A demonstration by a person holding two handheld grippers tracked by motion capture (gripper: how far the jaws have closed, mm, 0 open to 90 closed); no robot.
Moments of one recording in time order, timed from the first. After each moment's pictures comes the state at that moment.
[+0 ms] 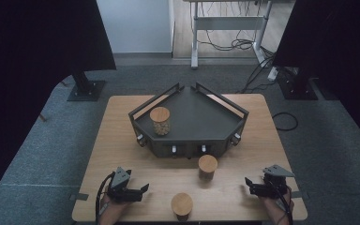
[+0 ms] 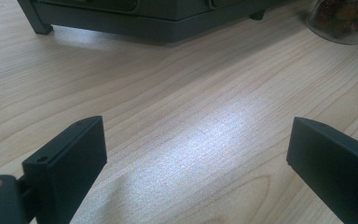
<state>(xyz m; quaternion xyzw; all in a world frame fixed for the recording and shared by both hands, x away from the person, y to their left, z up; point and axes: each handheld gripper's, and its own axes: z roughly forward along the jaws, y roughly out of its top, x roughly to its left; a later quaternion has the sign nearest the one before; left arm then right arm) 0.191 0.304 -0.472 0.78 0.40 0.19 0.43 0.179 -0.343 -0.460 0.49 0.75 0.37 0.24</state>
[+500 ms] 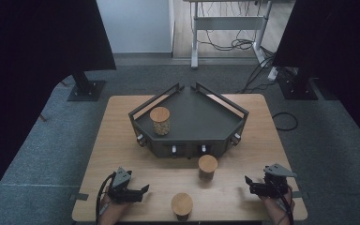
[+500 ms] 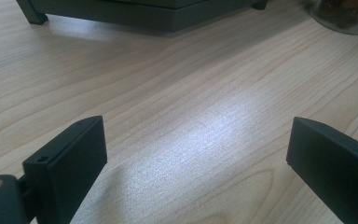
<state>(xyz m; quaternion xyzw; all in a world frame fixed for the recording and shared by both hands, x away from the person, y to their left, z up) 0.194 0.301 -0.473 0.79 0.40 0.19 0.42 0.171 -0.340 -0.450 0.48 0.74 0.38 0.26</state>
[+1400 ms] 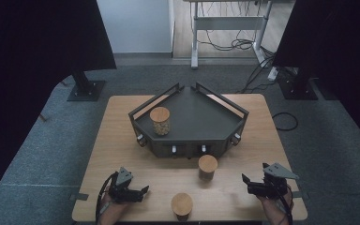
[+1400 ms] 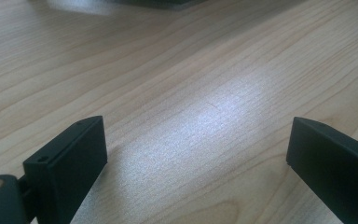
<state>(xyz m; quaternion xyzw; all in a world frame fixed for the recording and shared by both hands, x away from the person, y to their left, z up) 0.202 0.291 -0.465 0.81 0.41 0.18 0.38 0.154 -0.333 -0.435 0.46 0.73 0.42 0.27</state>
